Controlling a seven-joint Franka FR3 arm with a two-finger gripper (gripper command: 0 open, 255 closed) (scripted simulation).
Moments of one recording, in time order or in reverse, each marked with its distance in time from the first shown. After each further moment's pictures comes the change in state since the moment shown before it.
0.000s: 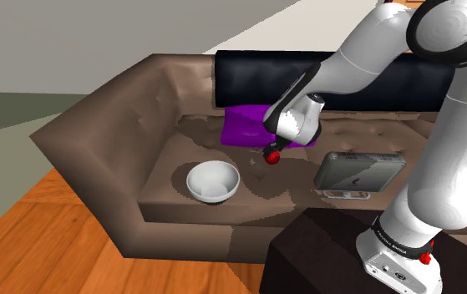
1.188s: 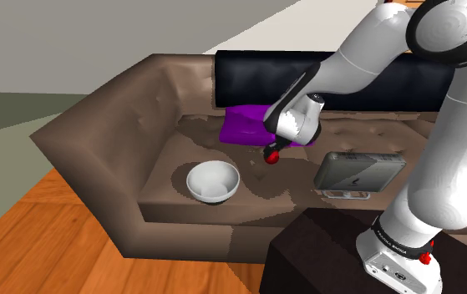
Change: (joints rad) arm 0.002 0.001 -0.003 0.002 -0.002 -0.001 0.002
